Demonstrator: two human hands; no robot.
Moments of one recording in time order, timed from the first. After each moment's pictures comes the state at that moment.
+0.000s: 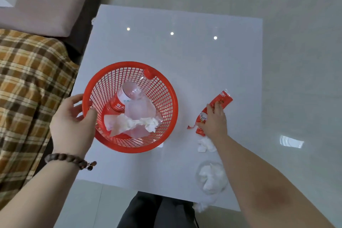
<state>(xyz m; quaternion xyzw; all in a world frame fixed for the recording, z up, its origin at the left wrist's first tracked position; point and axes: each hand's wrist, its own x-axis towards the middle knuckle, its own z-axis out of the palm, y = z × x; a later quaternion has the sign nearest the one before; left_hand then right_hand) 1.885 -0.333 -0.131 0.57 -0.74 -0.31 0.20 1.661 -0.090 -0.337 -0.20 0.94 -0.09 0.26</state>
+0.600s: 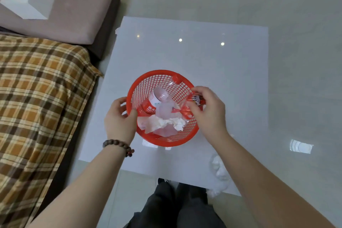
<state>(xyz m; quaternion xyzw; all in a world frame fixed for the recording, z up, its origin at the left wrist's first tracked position) 1.890 -0.301 -0.092 0.56 -0.71 -0.39 0.17 1.740 -0.149 -0.121 -0.23 0.81 -0.52 0.15</state>
